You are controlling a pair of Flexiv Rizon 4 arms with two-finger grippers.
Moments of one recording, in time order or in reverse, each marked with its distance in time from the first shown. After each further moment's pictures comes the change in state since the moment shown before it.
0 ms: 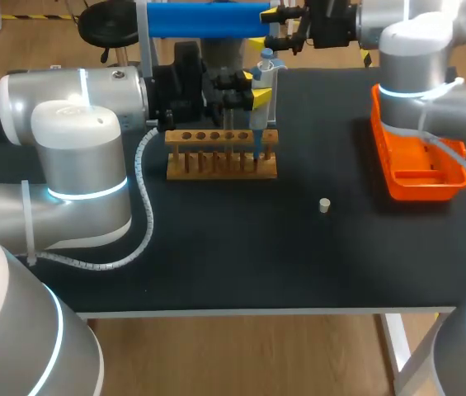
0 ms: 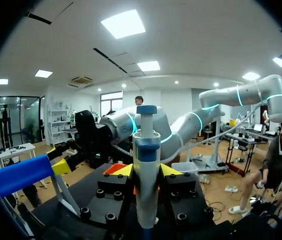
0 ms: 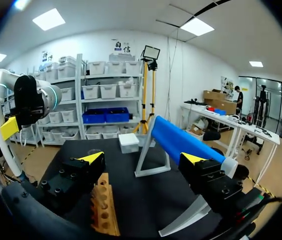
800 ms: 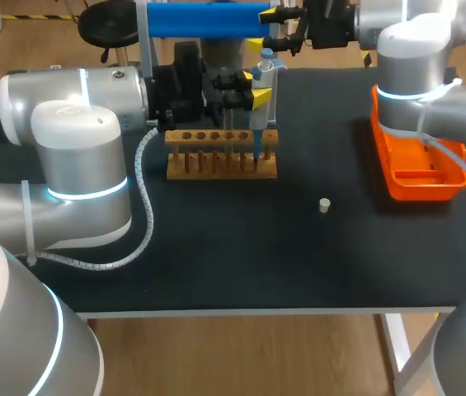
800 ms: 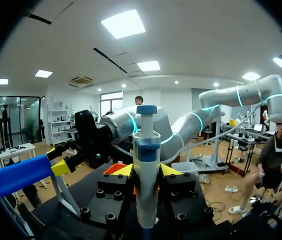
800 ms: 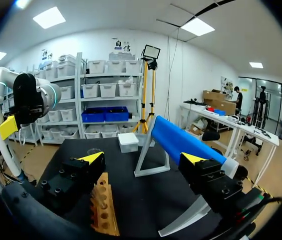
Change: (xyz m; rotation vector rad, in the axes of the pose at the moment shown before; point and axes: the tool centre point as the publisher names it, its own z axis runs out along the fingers) left arm 0.000 0.000 0.000 0.000 0.000 0.000; right arm 0.002 0.000 0.001 0.005 -0.006 -0.009
